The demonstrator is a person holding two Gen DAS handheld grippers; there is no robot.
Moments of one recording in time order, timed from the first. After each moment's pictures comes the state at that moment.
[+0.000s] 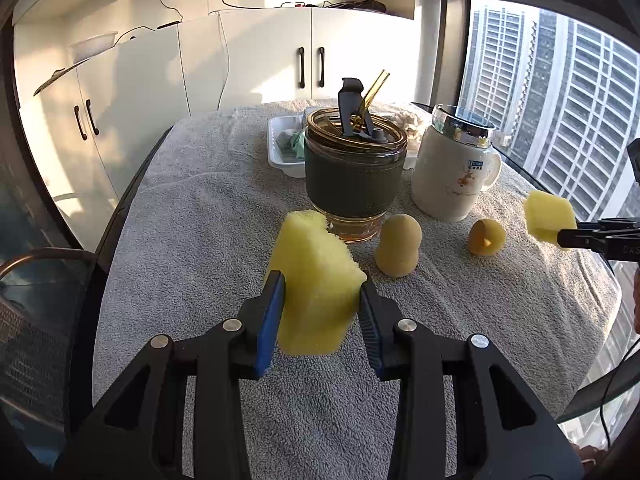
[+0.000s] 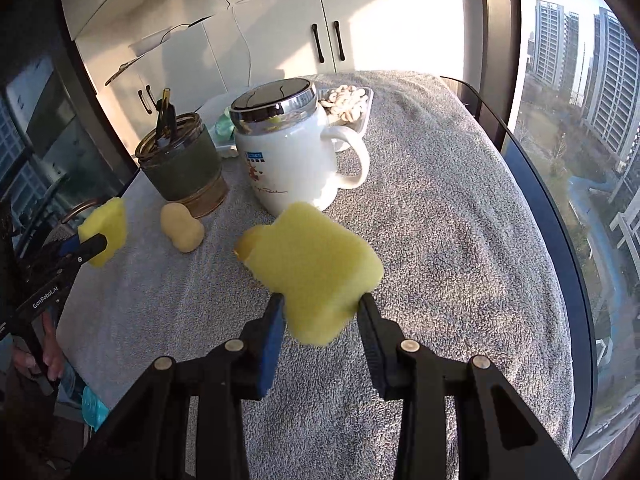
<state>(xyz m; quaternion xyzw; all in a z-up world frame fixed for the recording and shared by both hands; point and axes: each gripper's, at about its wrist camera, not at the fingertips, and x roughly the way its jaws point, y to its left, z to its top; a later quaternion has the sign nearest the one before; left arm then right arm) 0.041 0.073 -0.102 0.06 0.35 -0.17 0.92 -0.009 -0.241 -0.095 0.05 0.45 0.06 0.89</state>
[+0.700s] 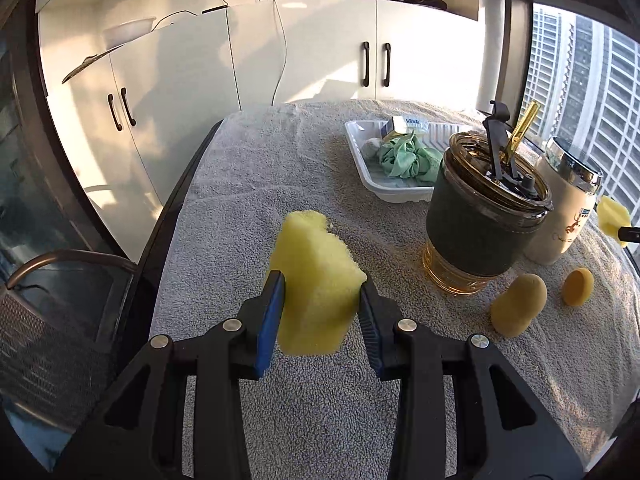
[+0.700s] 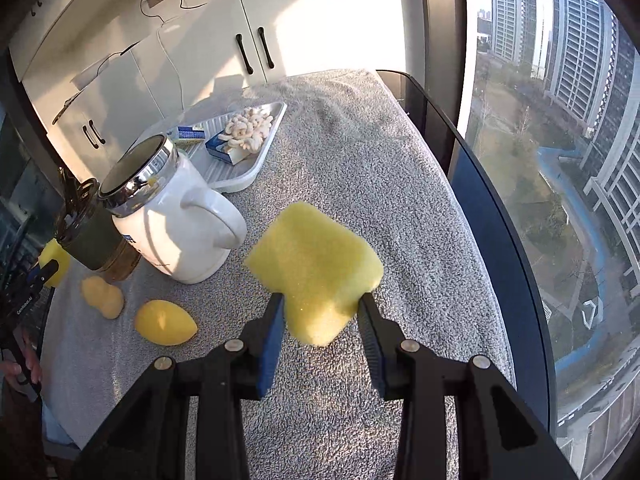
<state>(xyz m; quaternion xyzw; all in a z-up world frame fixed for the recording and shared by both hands) 0.124 0.115 -0.106 0.05 0.36 -0.10 0.93 0.053 -0.315 -0.095 0.09 0.45 -0.01 0.89</state>
